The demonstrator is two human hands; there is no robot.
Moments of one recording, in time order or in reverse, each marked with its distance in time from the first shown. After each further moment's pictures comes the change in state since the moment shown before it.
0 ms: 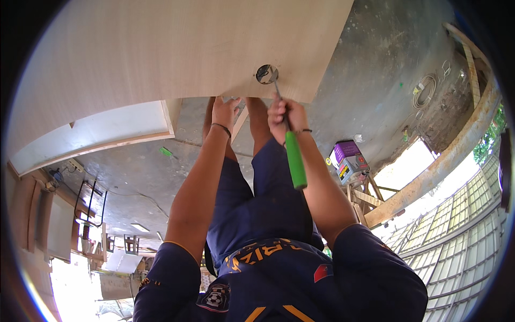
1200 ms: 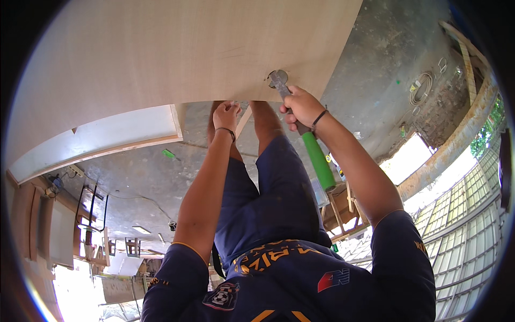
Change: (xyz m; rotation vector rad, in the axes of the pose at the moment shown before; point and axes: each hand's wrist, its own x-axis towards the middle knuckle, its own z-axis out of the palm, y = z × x) left_hand 0.022 -0.020 -0.033 0.104 0.133 -0.013; right_hand -0.009 -0.013 0.079 -1.214 0.207 0.081
